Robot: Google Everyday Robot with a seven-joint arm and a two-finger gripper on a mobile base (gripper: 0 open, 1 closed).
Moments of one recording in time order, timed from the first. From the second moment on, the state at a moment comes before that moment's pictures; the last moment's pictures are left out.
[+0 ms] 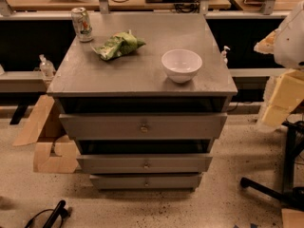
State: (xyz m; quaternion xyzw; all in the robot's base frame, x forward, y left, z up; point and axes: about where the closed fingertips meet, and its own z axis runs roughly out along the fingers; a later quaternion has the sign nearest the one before) arm 0.438 -0.217 0.976 -0.60 0.78 -0.03 0.16
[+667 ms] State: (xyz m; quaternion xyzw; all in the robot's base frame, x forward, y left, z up) arm 0.430 -0.195 0.950 -0.61 0.77 -0.03 0.17
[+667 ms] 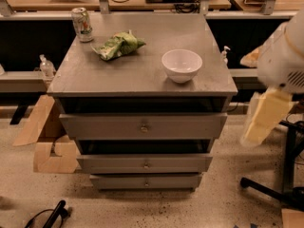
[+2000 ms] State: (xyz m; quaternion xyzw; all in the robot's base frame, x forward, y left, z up) arm 0.428 -0.146 0.677 -0.63 0.76 -0.03 0.17
